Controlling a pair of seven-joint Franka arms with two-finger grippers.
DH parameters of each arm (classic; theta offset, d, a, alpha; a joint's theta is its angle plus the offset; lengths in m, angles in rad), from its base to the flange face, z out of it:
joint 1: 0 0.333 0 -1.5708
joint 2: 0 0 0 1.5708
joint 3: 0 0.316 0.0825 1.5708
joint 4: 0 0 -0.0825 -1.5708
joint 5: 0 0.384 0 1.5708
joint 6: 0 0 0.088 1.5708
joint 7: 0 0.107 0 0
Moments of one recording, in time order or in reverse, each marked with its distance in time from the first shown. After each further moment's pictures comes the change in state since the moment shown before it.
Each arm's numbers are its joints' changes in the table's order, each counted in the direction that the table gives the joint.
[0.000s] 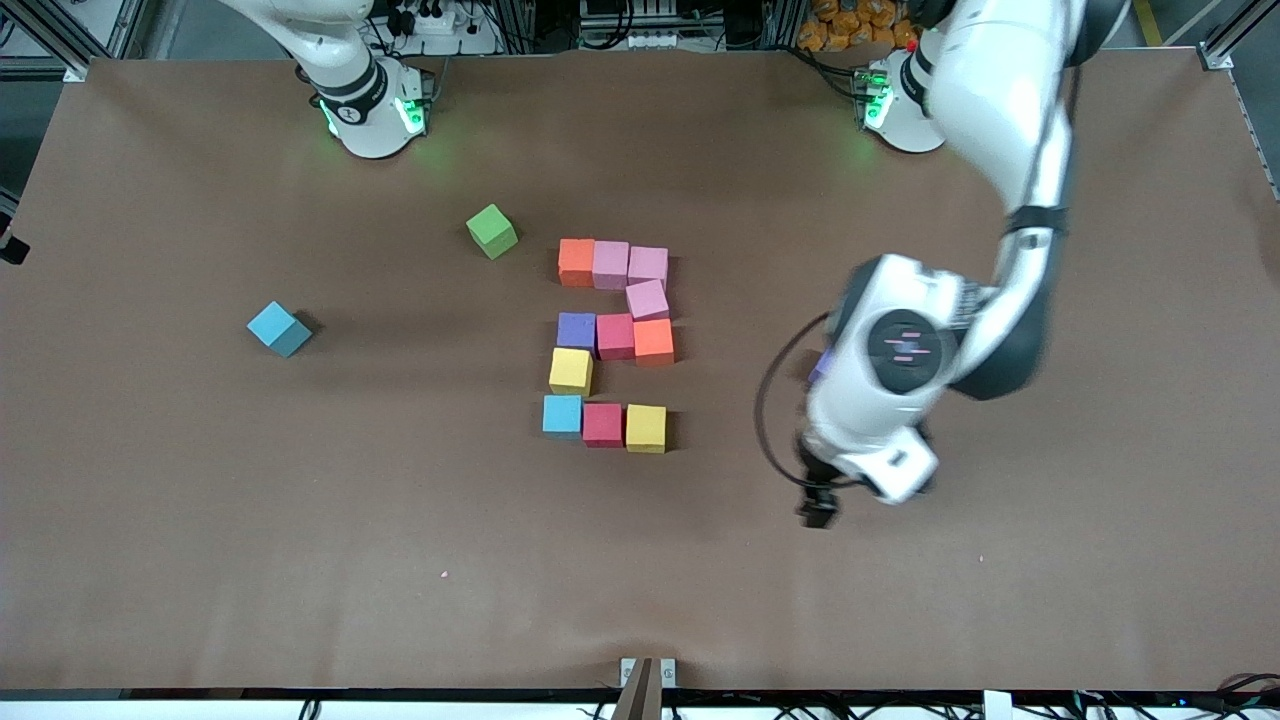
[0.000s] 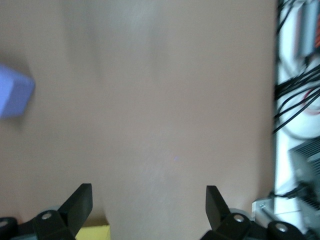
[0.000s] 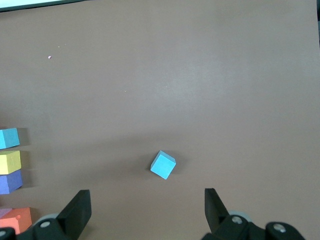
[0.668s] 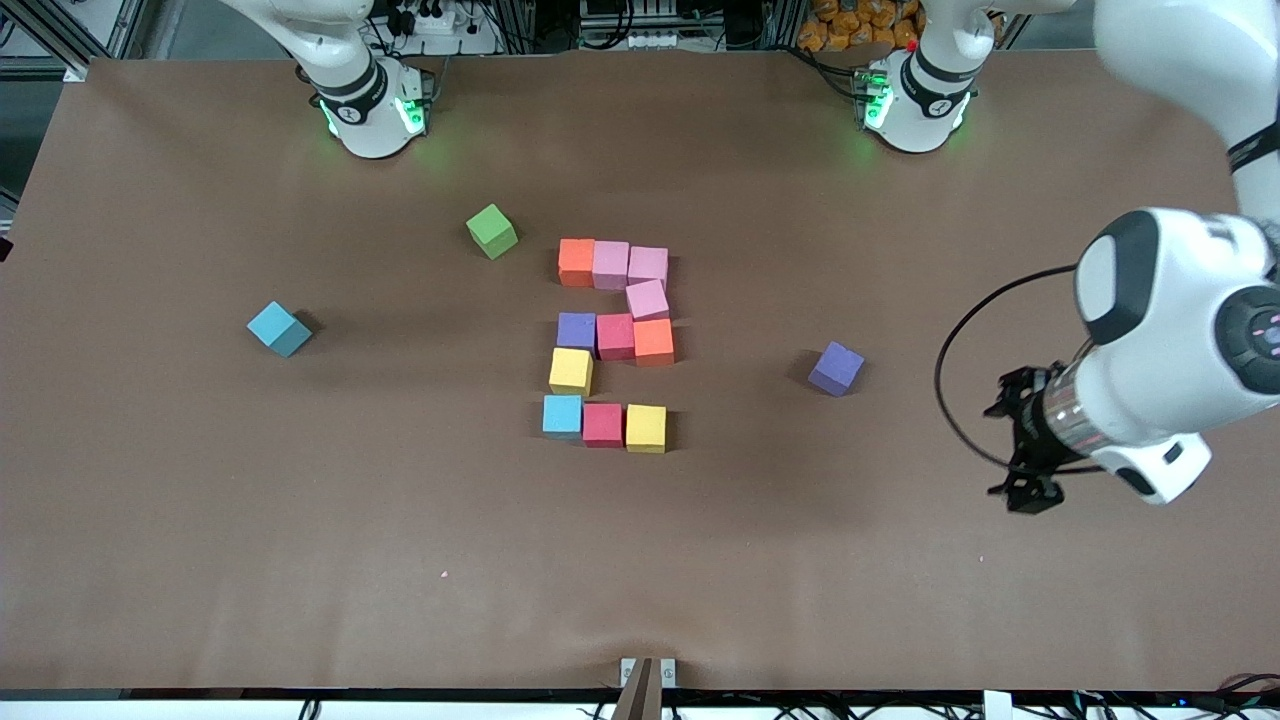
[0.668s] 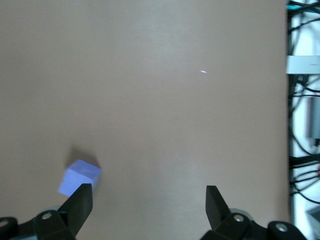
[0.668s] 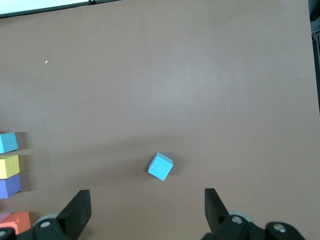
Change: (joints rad) left arm 0.236 -0.240 -0.009 -0.183 -0.042 -0.204 0.290; right arm -0.007 -0.001 -0.013 0.011 0.000 0.000 0.000
